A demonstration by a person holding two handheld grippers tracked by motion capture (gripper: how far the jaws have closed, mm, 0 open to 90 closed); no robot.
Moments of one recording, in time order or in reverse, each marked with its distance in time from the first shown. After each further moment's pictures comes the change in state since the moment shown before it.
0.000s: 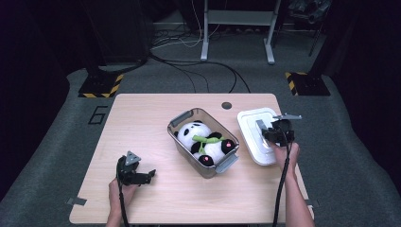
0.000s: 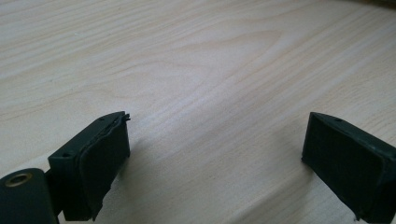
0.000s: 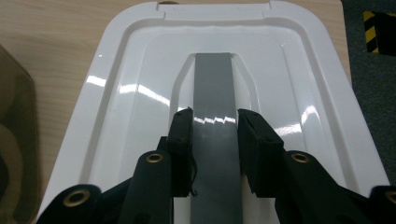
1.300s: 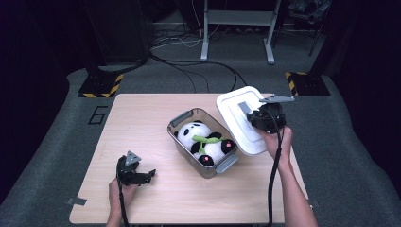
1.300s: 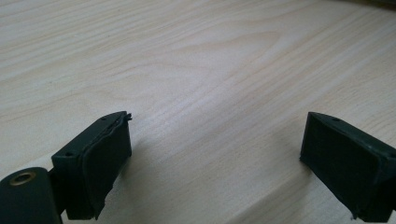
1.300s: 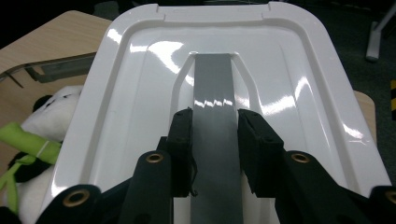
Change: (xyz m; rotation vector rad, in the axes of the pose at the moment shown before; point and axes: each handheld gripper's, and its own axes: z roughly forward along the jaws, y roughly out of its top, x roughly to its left) left arm 0.000 0.000 0.000 0.000 -0.005 0.002; right arm 0.077 0.067 -0.071 -0.108 0.118 -0.160
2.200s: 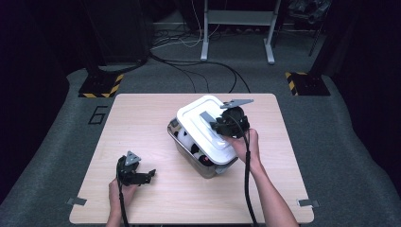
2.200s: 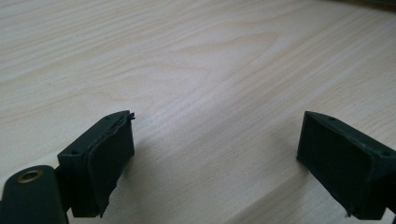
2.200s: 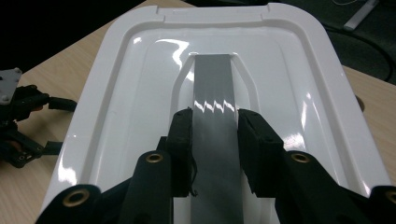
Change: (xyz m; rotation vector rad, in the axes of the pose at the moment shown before) left arm 0.000 0.000 0.000 -0.009 -0.001 0.002; right arm 0.088 0.014 0.035 0.057 0.233 -0.109
